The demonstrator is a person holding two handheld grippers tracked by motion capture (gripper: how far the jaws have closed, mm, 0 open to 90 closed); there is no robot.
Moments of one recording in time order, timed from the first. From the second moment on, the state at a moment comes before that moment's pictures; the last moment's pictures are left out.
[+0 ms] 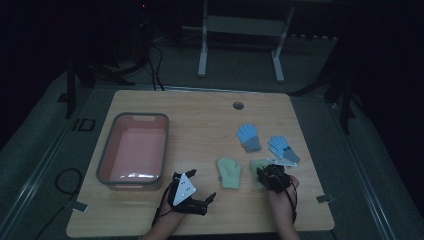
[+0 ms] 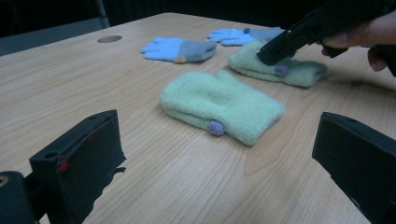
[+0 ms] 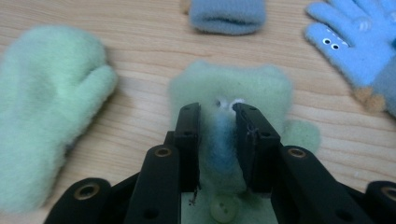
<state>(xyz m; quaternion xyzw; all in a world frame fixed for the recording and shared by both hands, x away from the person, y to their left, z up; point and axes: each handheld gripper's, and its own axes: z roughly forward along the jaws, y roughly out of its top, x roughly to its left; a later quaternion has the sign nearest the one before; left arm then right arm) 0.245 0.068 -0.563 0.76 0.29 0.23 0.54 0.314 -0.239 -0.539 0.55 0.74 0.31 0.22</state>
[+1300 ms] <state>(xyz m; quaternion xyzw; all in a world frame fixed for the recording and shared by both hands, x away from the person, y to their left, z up) 0.244 0.069 -0.563 0.75 0.29 0.23 0.54 0.324 -0.284 -0.532 0.38 0.84 0.35 0.17</state>
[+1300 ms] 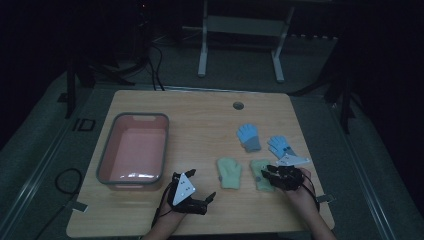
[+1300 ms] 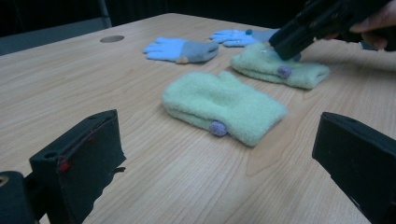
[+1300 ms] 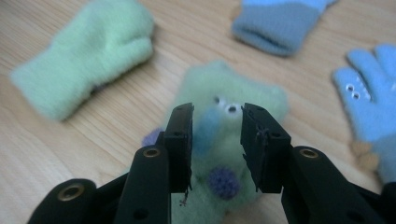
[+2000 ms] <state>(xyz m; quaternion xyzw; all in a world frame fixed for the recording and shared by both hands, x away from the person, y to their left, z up) 0.244 0.069 -0.563 0.76 0.29 0.23 0.54 0.312 -0.268 -0.545 0.42 0.82 0.32 0.21</state>
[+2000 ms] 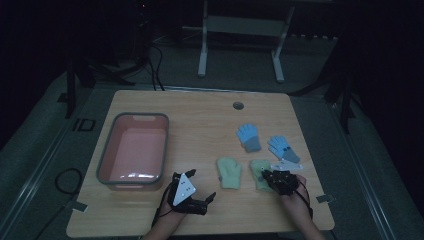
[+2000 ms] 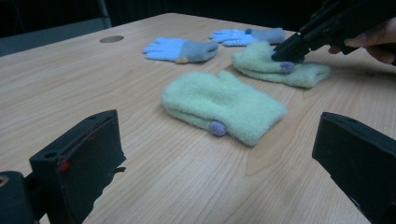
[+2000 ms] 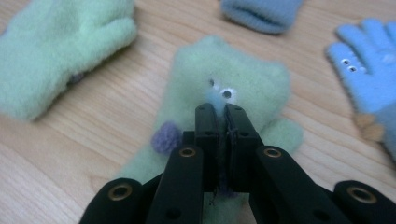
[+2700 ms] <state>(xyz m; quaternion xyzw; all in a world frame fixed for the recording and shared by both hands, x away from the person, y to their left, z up) 0.245 0.069 -0.563 0.76 0.29 0.23 0.54 0.308 -0.201 -0.454 0.41 0.79 0.38 0.25</state>
